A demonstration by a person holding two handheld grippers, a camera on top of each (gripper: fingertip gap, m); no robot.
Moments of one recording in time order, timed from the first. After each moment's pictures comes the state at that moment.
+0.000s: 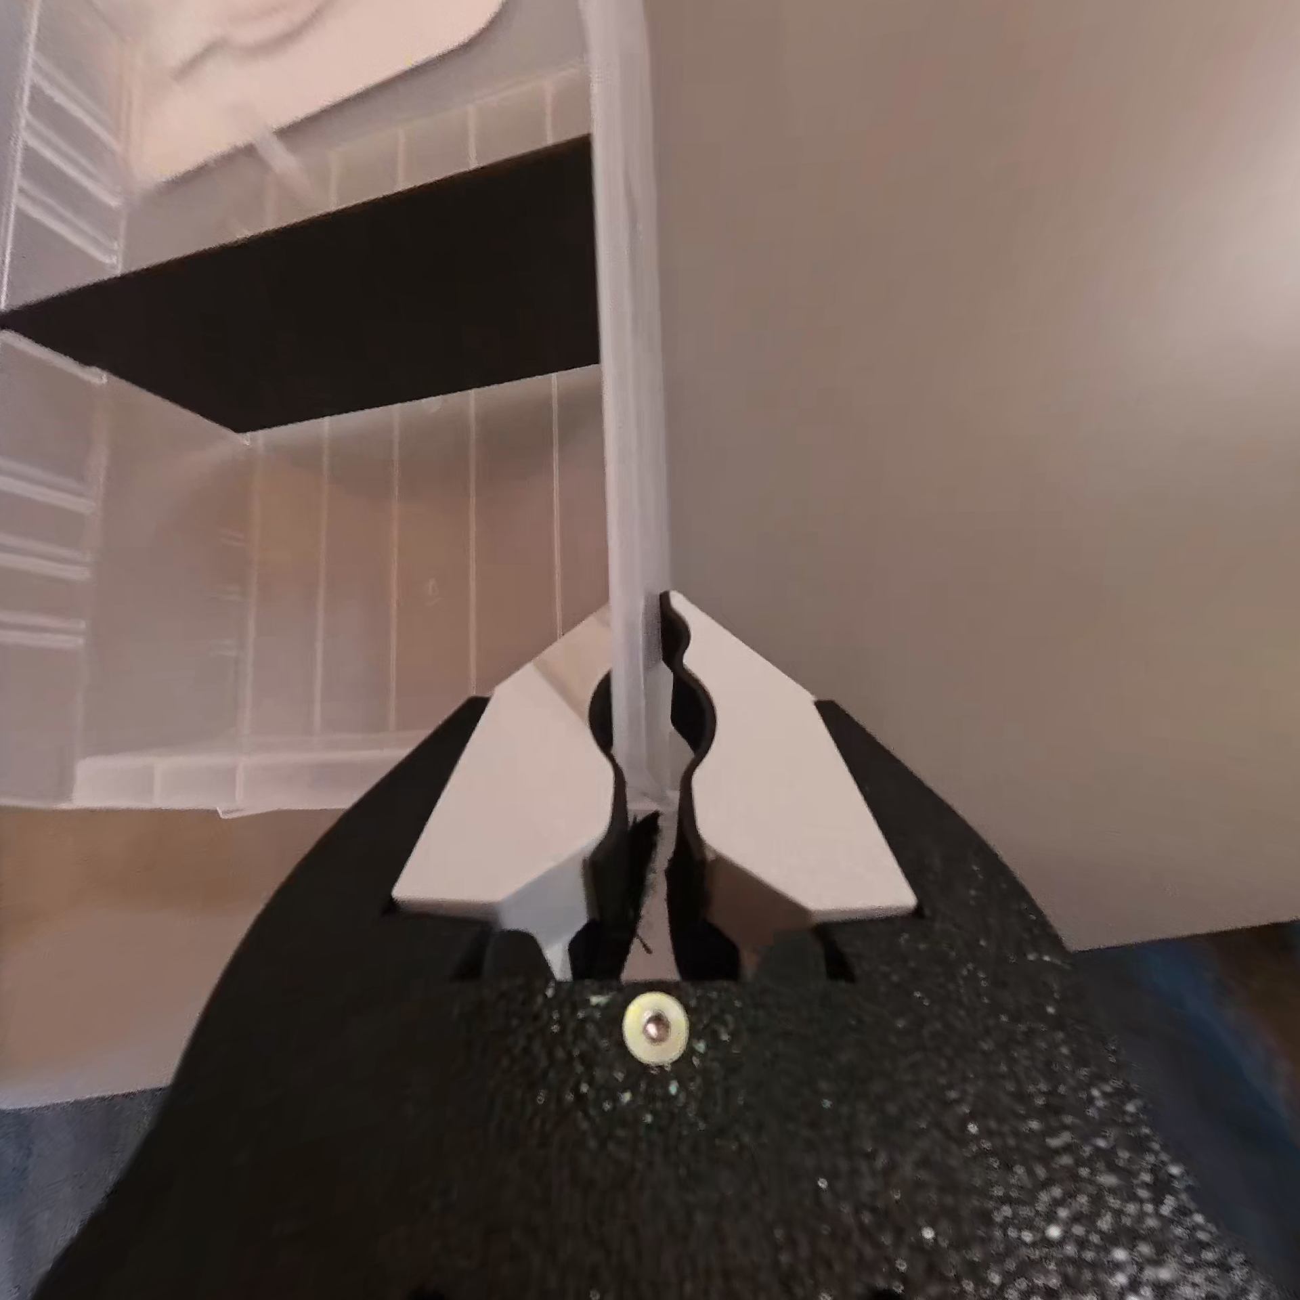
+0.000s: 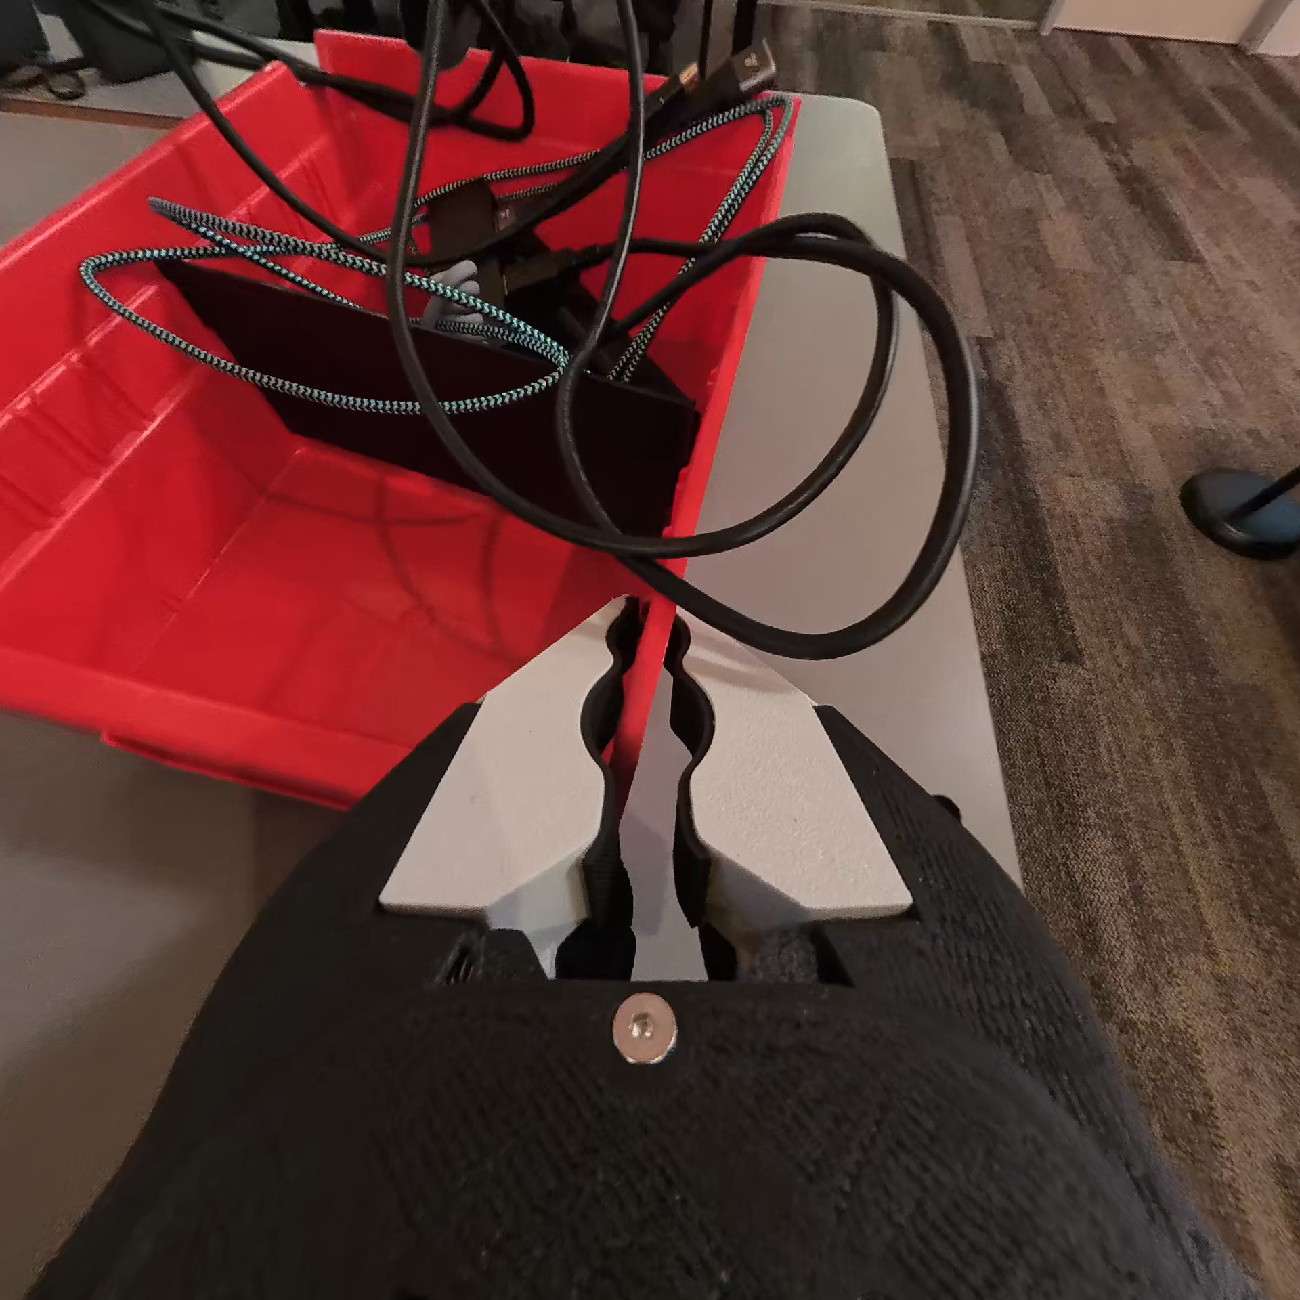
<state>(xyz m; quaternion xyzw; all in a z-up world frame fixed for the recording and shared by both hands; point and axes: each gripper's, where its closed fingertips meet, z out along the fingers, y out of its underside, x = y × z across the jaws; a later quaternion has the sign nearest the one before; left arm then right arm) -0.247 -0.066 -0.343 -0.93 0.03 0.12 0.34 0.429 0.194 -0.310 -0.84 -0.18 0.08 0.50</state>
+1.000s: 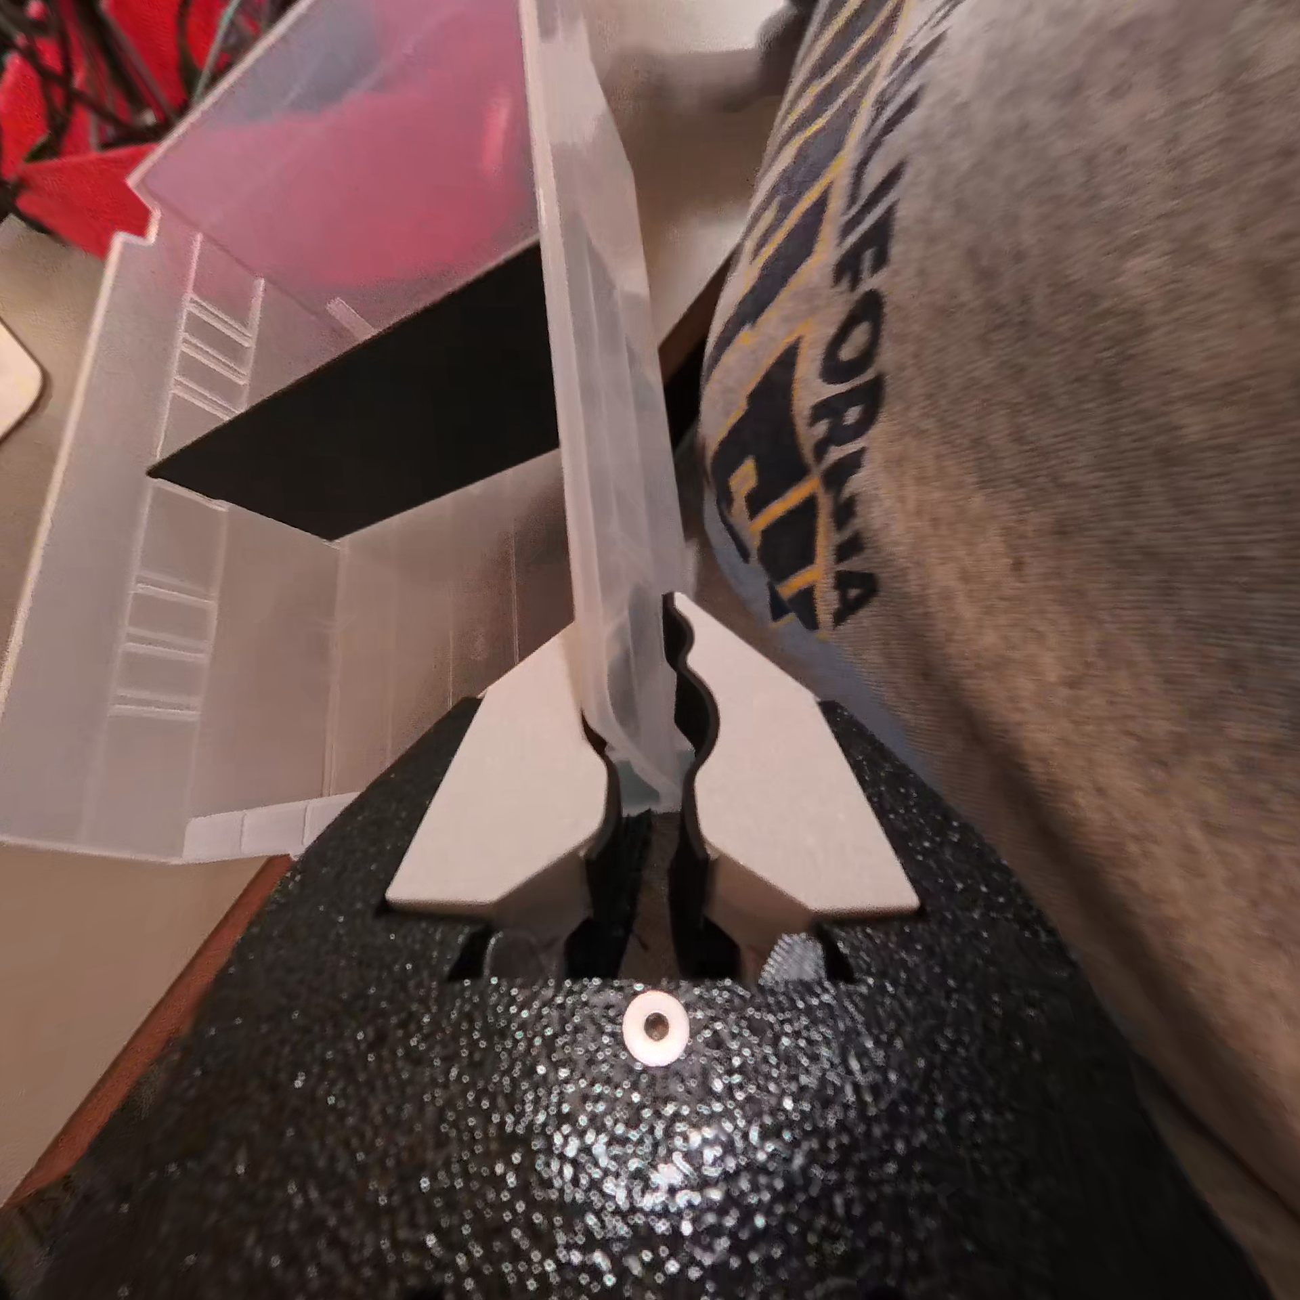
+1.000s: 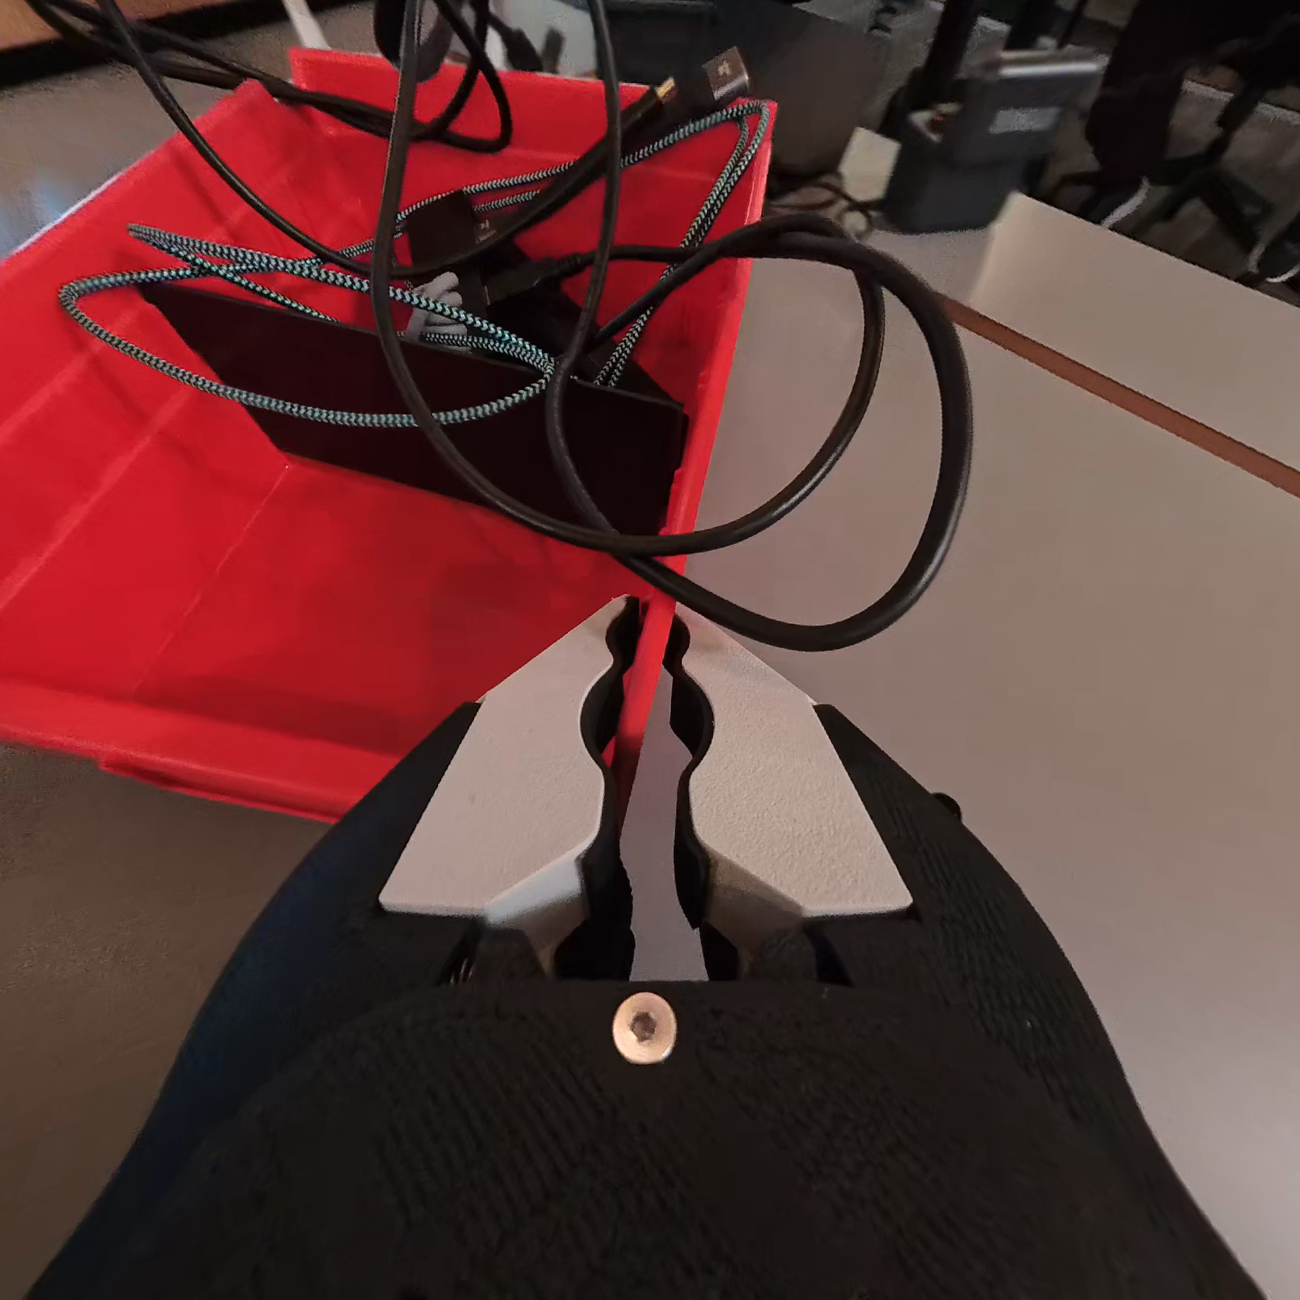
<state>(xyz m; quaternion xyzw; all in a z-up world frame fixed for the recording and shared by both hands) -0.086 -0.283 -0.247 -0.86 0.33 -0.05 0.39 0.065 0.184 -0.309 -0.74 -0.44 0.25 0.44</state>
